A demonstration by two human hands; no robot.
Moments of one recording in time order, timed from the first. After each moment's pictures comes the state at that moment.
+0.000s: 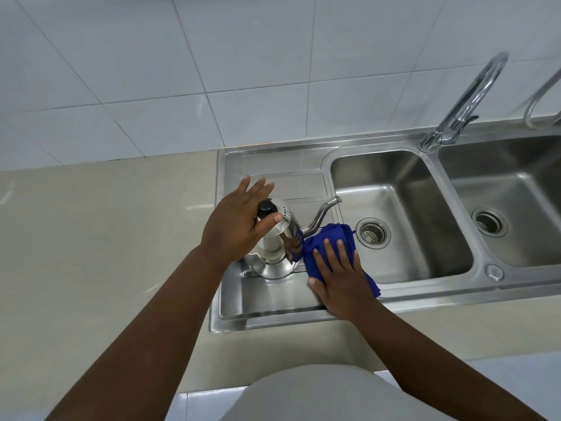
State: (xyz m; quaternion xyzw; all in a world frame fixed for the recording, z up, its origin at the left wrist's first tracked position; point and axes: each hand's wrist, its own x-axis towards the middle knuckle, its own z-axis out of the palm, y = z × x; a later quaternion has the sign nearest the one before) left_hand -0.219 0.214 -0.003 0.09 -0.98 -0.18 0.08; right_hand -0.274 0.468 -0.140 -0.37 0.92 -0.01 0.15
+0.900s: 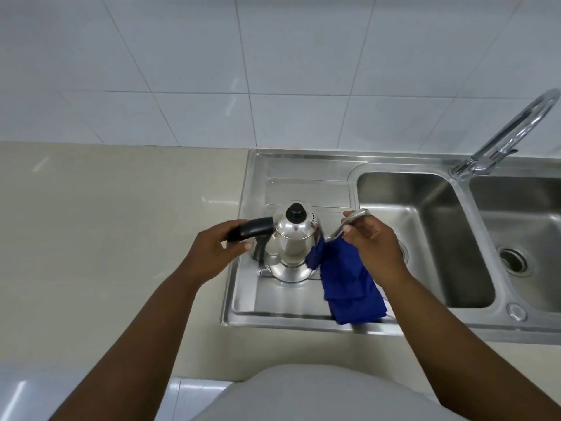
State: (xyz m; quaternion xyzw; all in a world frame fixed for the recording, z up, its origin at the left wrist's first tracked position) left_hand -0.128 0.177 -0.022 0.28 -0.82 -0.49 0.09; right_hand -0.329 0.424 -0.031 -0.13 0.77 -0.58 0.22
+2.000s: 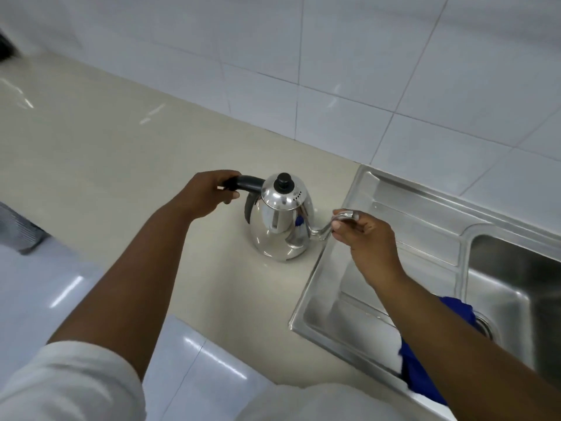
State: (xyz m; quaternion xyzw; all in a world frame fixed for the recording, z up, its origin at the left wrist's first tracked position) left_hand -0.004 0.003 0.017 0.39 -0.83 -0.38 0.13; right_hand -0.239 0.235 -0.003 -0.27 0.67 -0.60 0.35
